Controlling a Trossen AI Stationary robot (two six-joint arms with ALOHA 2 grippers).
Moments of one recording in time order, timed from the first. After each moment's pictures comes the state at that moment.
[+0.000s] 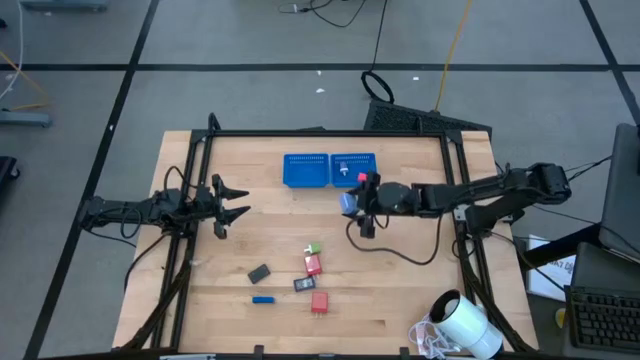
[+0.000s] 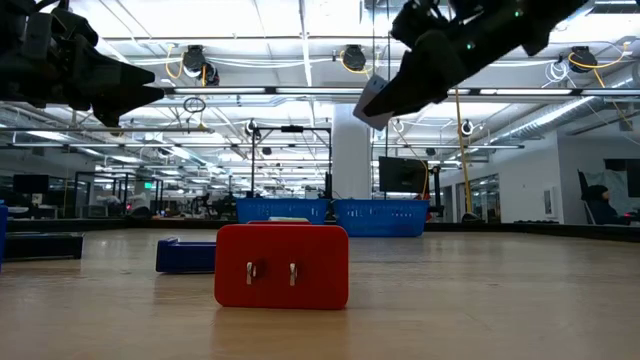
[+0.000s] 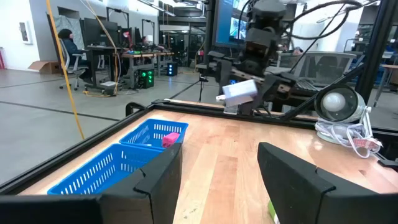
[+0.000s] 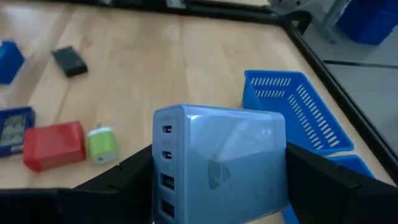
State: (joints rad) left arm -0.05 0.01 0.02 0.06 -0.23 -0.06; right arm 0.01 1.34 0.74 0.13 0.19 -0.07
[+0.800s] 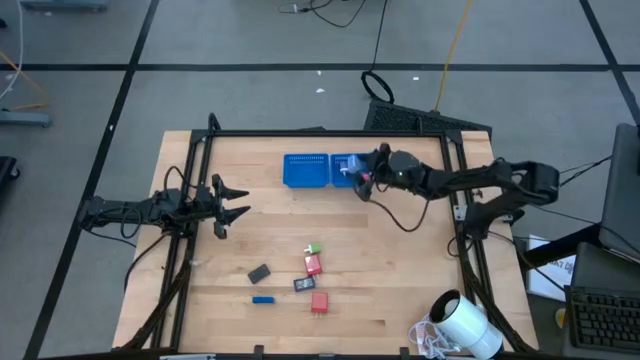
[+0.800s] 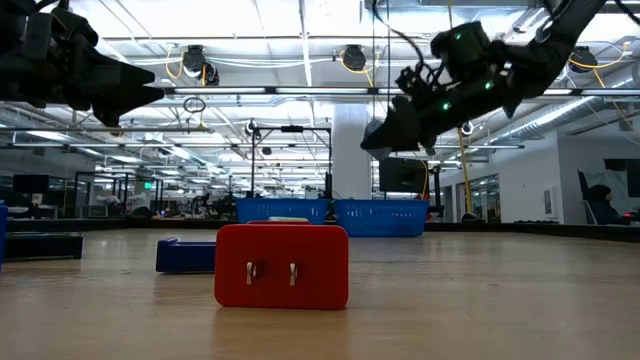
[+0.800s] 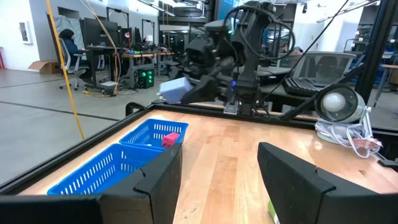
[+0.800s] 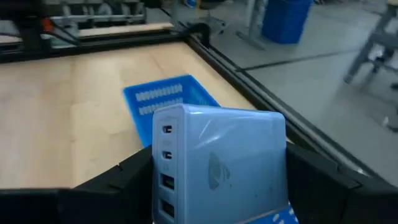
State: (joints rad) left arm -0.05 0.01 0.02 0.06 -0.23 -0.06; right arm -0.36 1.44 0.56 0.59 0.10 -0.02
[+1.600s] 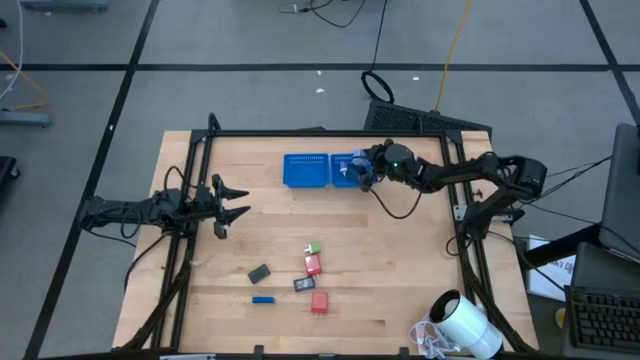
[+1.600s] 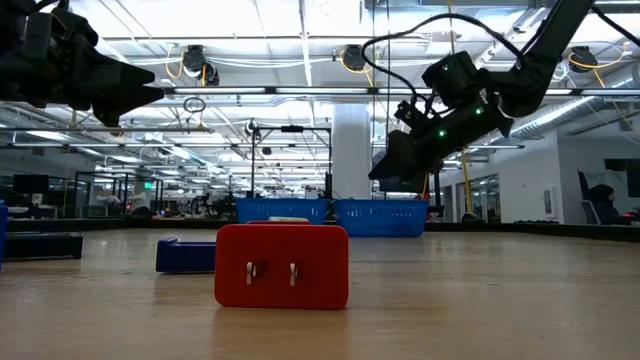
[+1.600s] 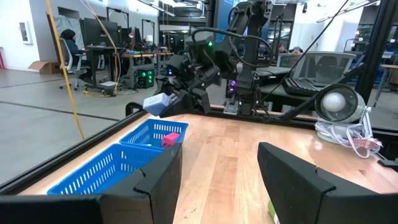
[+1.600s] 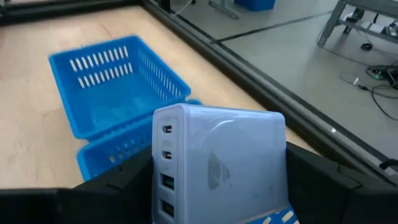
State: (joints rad) left arm -0.05 0.01 0.02 0.06 -0.23 -0.06; right arm -0.48 1.55 0.56 0.60 0.10 0.01
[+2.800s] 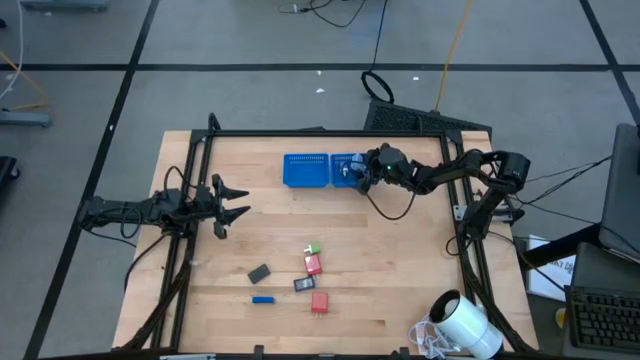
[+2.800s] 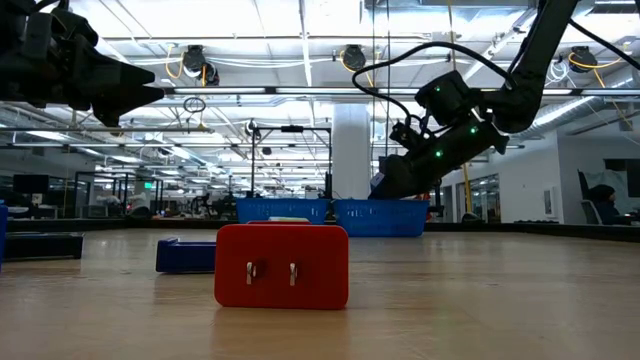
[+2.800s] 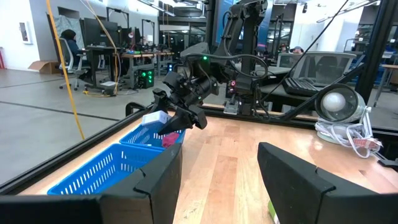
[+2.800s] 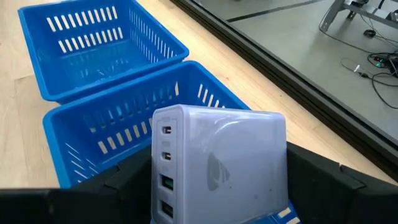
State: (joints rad) left arm -0.05 0.01 0.02 0.06 -0.23 -0.06; right arm -0.49 1.68 0.56 0.66 0.11 -0.01
